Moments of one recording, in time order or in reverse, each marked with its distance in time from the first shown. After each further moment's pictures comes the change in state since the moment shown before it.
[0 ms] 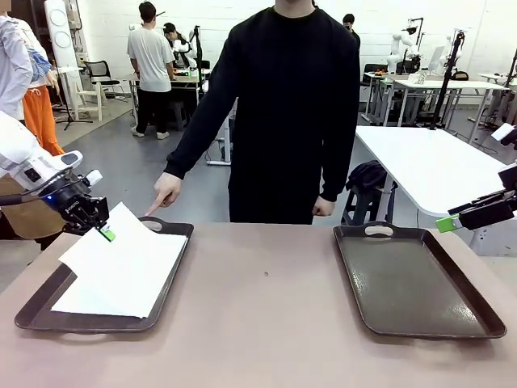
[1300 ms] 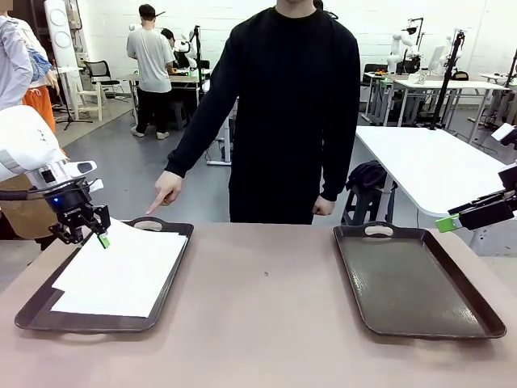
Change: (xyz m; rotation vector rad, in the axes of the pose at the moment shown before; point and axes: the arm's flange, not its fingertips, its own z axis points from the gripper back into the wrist) left arm 0.009 0.000 -0.004 0.295 0.002 0.085; right arm 0.000 0.000 0.000 0.000 0.000 0.000
